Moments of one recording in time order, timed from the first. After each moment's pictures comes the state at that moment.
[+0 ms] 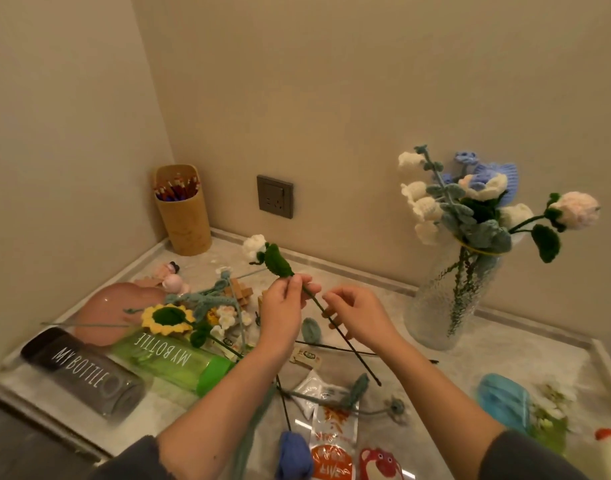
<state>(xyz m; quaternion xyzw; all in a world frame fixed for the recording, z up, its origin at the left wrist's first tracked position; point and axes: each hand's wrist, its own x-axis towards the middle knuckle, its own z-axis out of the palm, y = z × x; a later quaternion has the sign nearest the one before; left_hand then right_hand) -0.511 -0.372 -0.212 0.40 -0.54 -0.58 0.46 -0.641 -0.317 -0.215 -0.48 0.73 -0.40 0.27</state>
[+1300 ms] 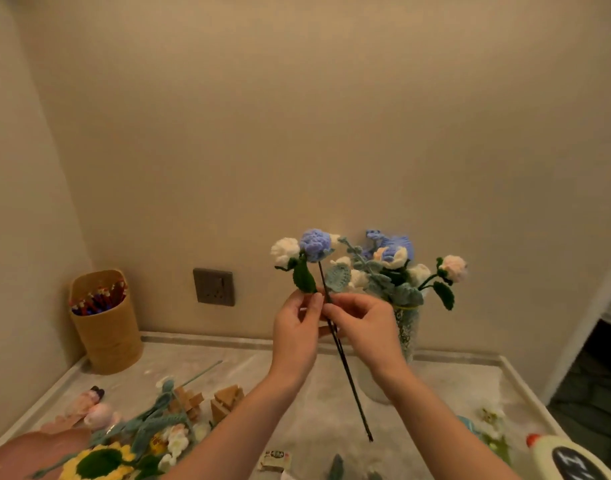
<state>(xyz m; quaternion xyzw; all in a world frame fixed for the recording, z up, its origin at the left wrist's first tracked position) -0.574 -0.364 -0.110 0.19 -0.61 -0.64 0.43 -0.644 -0.279 -0.090 -0.36 0.64 -0.67 0.12</state>
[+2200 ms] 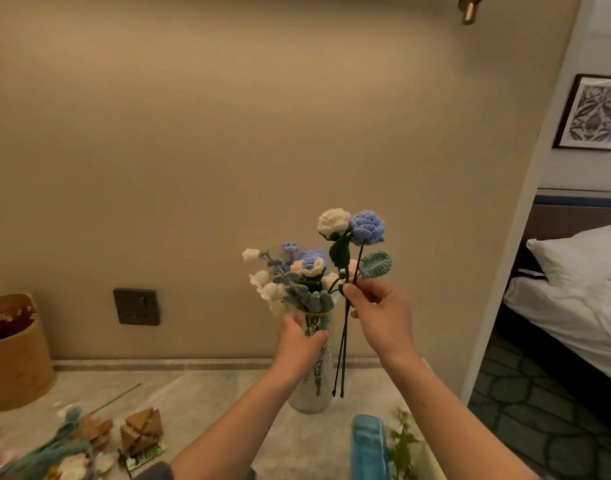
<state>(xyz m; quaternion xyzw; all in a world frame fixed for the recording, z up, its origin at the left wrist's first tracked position) -0.676 -0.279 -0.127 0.29 -0.73 -0.57 0.24 -0.734 -0.162 -0.062 -0.27 0.68 -0.68 -0.04</state>
